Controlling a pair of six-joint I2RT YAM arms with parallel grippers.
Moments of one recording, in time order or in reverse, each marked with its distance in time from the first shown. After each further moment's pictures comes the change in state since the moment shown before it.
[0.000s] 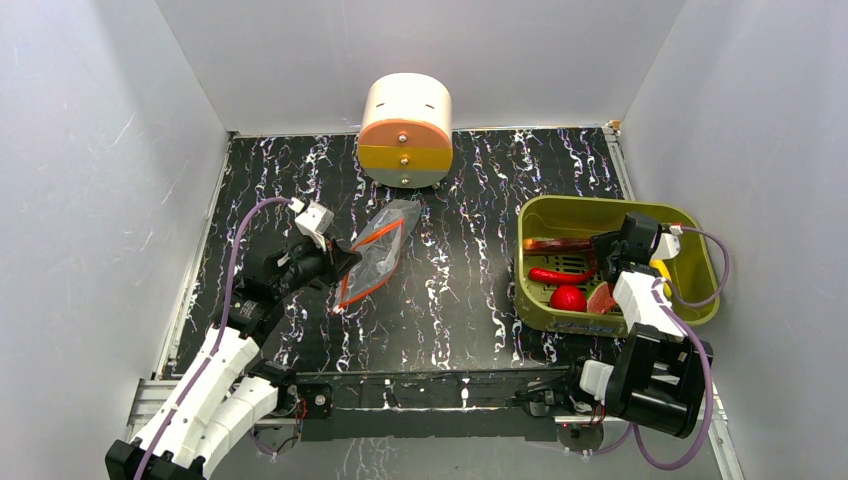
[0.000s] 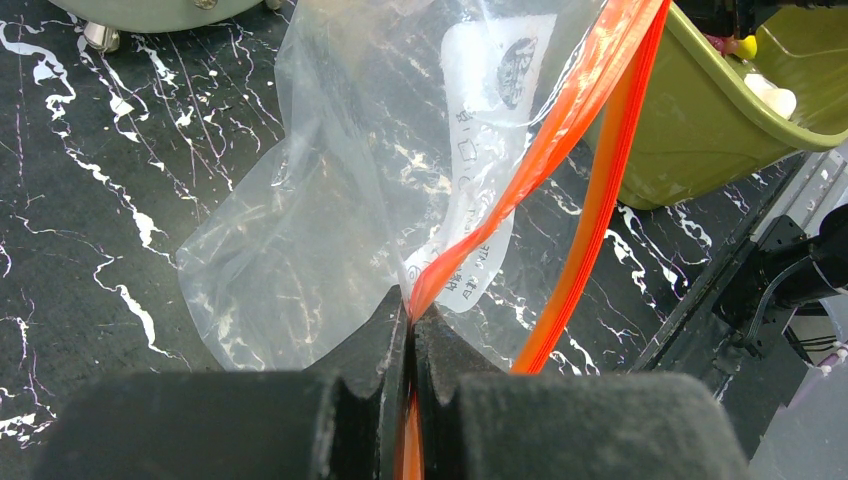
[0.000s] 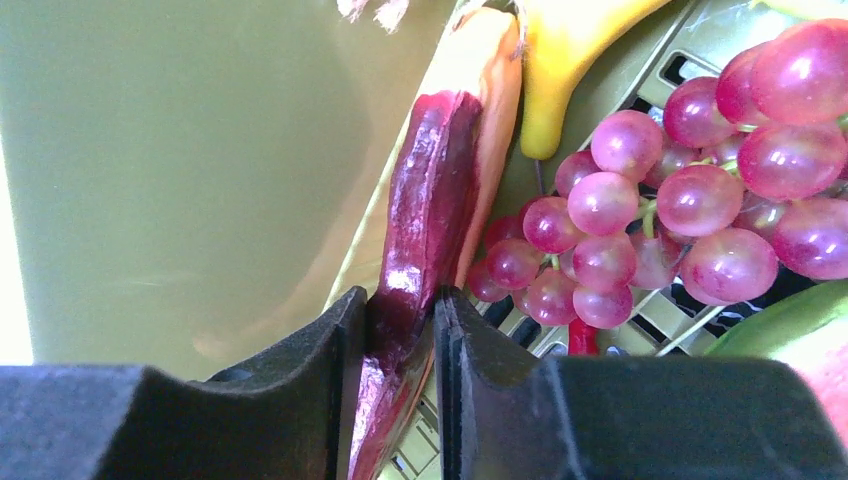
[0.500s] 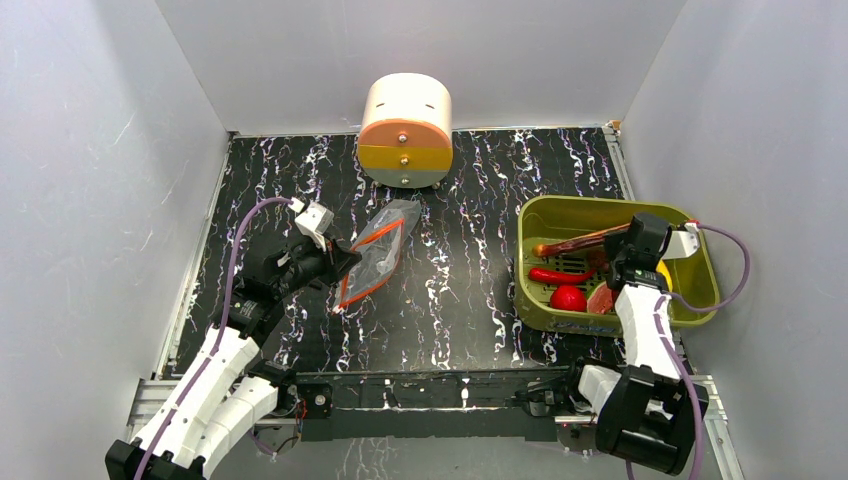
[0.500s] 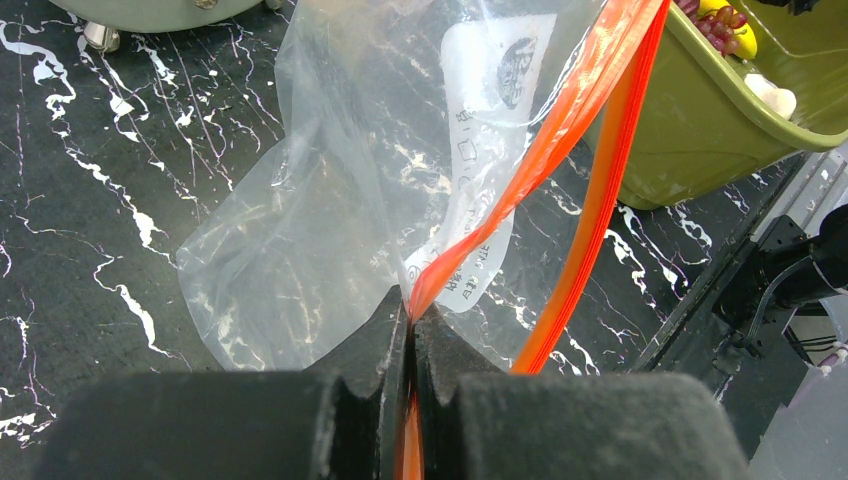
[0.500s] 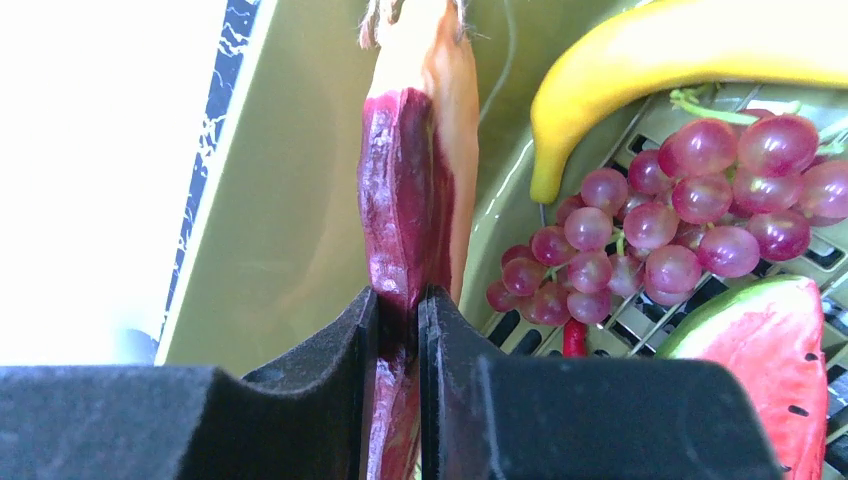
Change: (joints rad) left arm 0.000 0.000 0.000 0.000 0.000 0.000; right arm 0.001 -0.172 0.010 -0.068 0.103 -0.053
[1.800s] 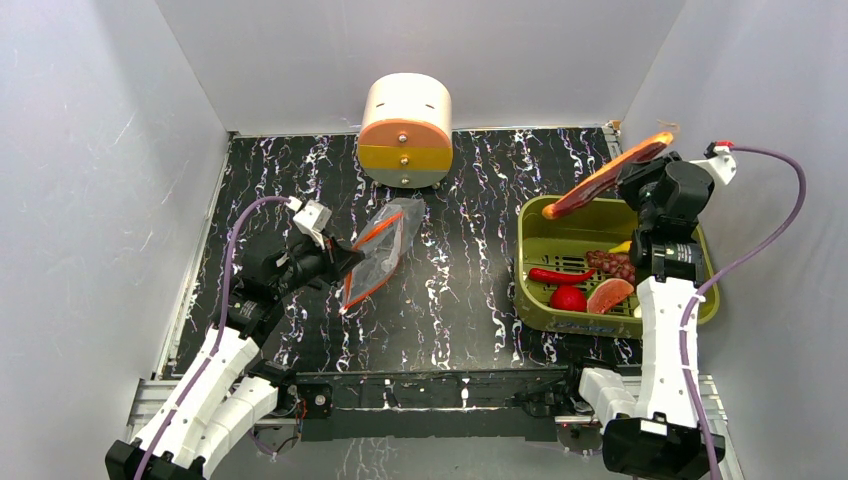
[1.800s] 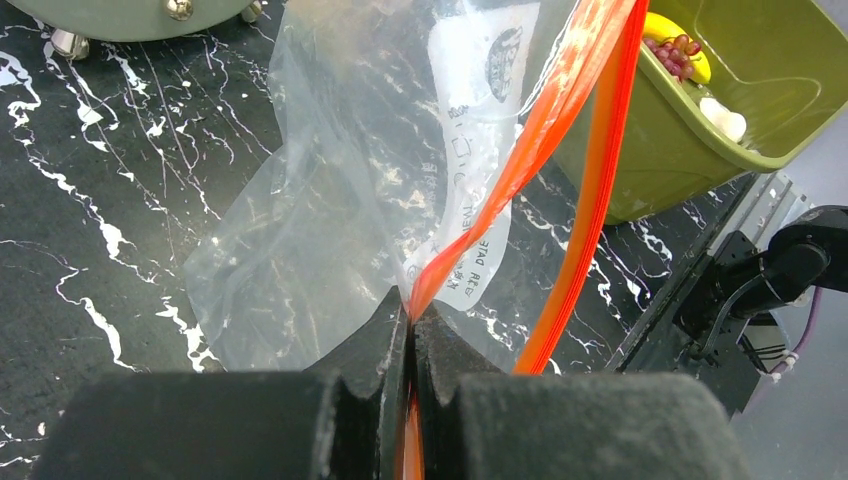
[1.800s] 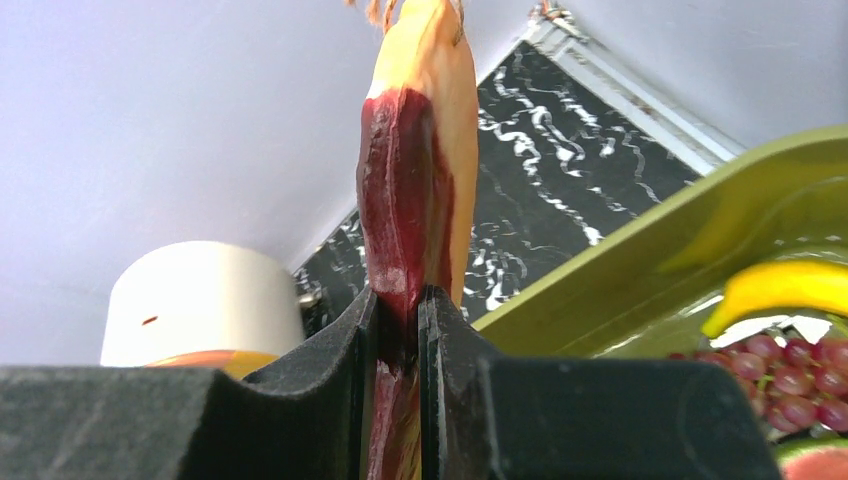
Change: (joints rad) left arm 0.000 -0.002 -0.001 0.033 0.031 -0.064; right arm 0.097 -0.071 0.489 -0.226 -0.057 -0.256
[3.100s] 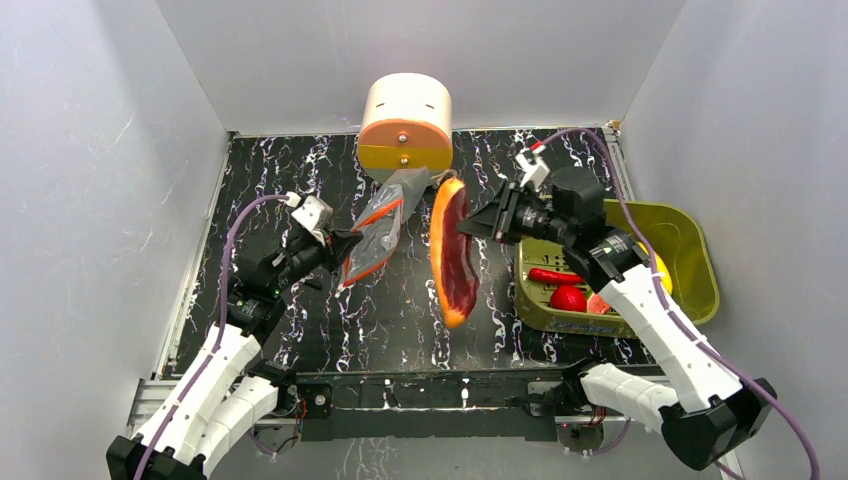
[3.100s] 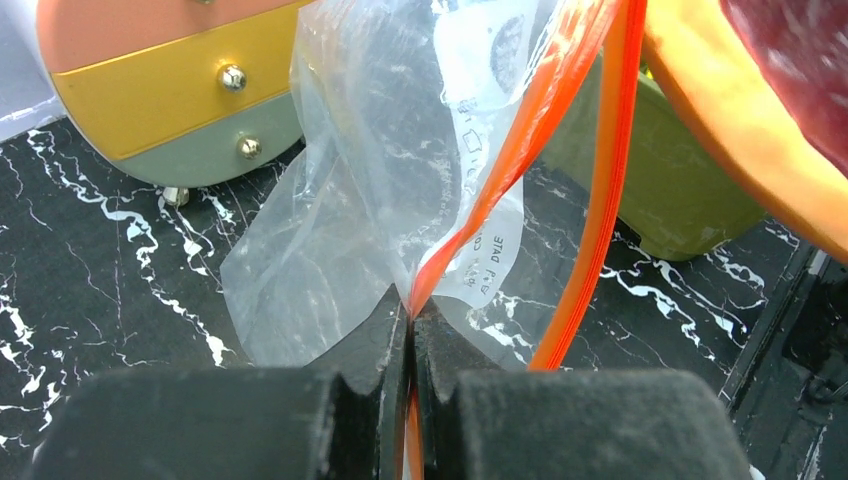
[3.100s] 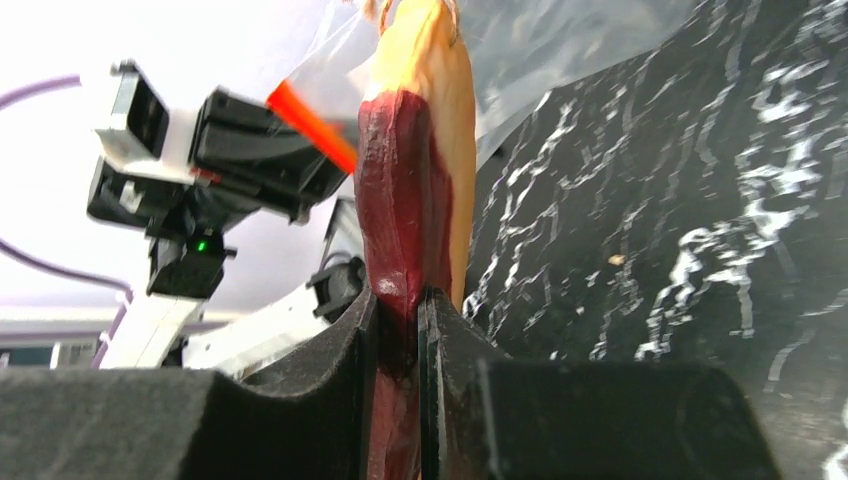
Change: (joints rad) left arm 0.000 0.017 -0.005 0.206 -0.018 0.166; right arm 0.653 0.073 0.024 -0.046 -0.648 0.089
